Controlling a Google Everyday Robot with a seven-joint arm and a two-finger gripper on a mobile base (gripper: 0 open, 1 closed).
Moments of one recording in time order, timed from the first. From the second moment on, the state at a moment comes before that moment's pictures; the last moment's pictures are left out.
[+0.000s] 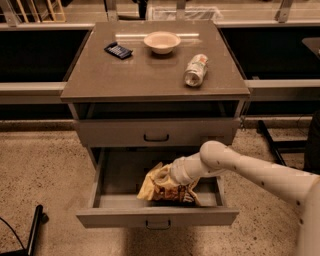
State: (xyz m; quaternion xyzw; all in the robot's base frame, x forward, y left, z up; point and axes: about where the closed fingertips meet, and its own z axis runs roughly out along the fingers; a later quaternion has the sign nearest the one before) arm 0.565 0.000 0.486 -0.66 0.62 0.26 0.33
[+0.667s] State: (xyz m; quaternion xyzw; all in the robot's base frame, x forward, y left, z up) arm 0.545 -0.039 0.627 -0.62 0.55 0.26 0.49
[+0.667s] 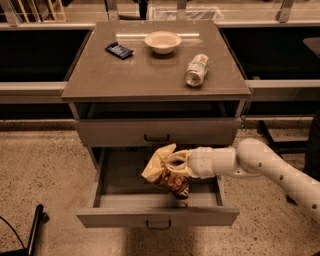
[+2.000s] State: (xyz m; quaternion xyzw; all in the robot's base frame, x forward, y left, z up) arm 0.533 -0.116 0.856 -0.64 0.52 0.18 0.54
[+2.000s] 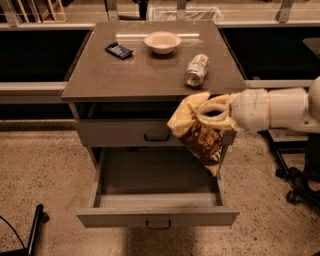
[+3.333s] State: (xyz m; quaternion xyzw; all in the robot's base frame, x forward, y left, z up) arm 0.553 -0.108 1.037 -0.68 0.55 0.09 0.48
